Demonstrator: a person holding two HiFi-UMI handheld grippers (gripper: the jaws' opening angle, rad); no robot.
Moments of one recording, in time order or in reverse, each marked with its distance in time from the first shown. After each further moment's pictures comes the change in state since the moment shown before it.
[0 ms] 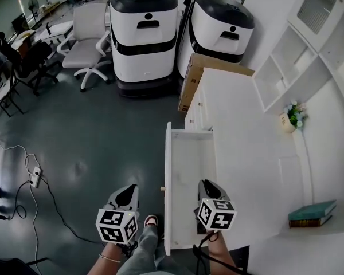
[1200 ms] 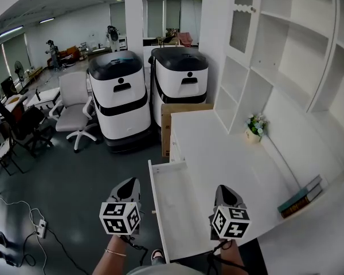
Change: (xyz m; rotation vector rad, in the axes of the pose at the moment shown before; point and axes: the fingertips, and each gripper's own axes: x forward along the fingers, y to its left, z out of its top) left arm -0.051 -0.105 0.133 0.217 -0.315 -0.098; right arm -0.198 -0.064 0.079 0.033 -0.427 -0.200
